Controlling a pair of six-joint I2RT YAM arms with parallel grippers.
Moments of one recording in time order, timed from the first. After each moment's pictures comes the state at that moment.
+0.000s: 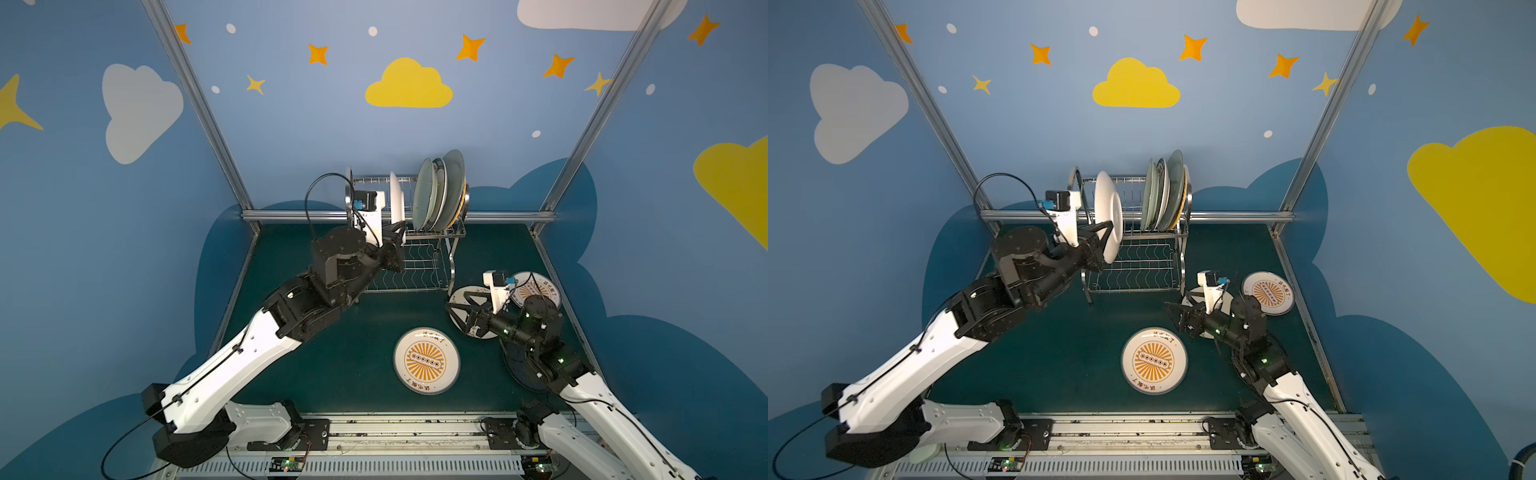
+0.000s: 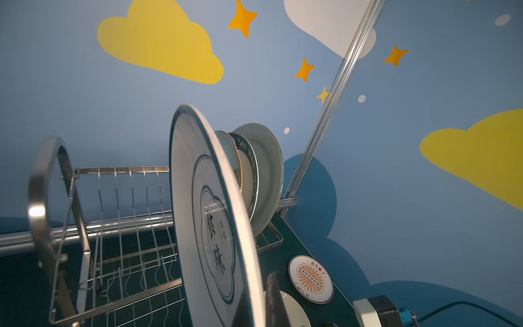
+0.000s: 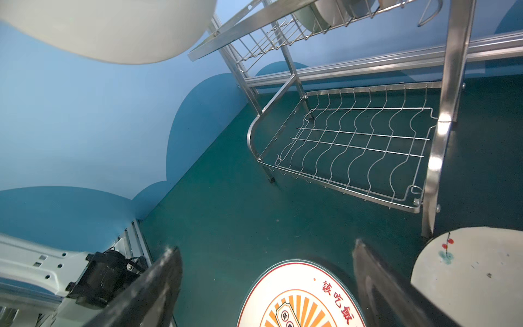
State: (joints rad) left arm -0.88 1.31 1.63 -0.40 -0.32 -0.37; right arm 0.50 0.71 0.59 -0.09 -0.42 0.37
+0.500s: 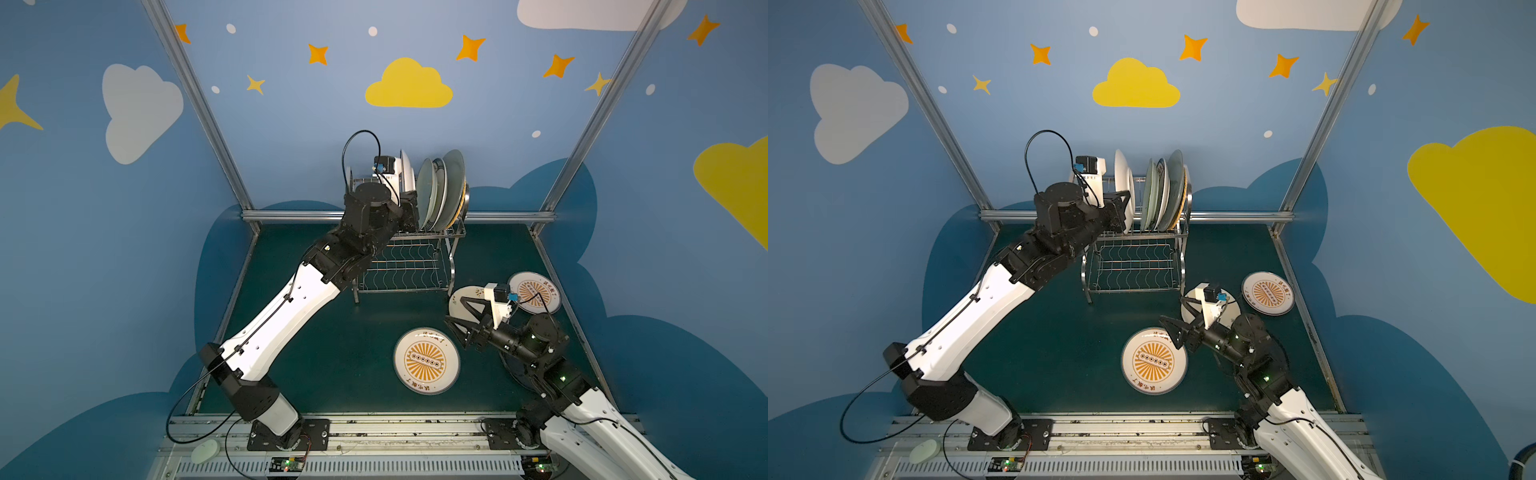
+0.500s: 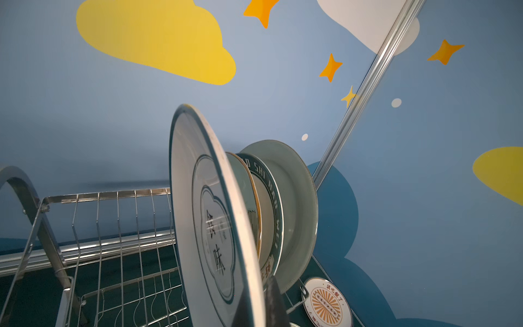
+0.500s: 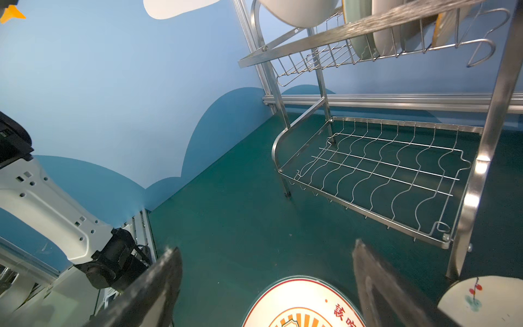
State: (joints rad) left arm -0.71 1.62 1.94 -0.41 -0.21 -0.38; right arm 0.60 0.60 0.49 0.02 -0.38 0.31
